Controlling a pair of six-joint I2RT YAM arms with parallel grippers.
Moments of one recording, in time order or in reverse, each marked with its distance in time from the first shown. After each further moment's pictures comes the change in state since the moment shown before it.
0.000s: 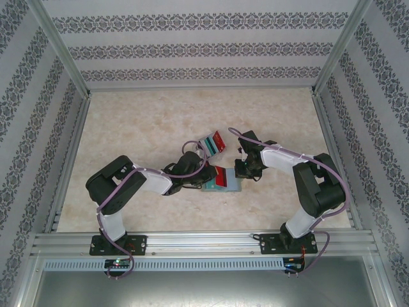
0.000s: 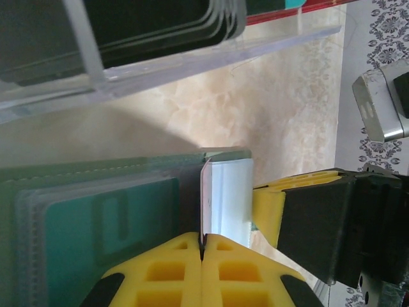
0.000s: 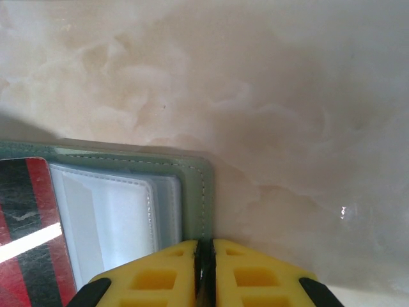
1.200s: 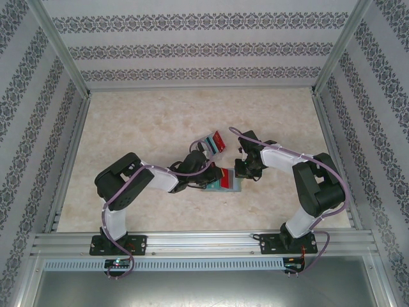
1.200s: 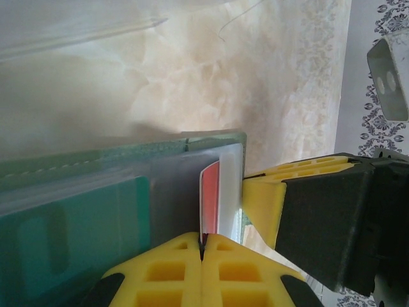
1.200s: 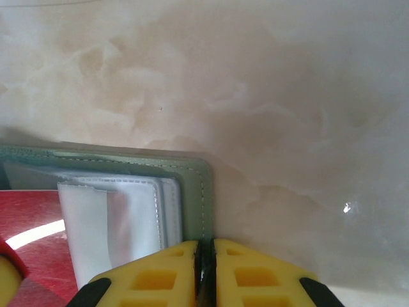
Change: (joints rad) left arm -0.018 0.087 0.087 -0.023 0.078 0.000; right arm -0.002 0.005 0.004 0.000 -0.007 0.030
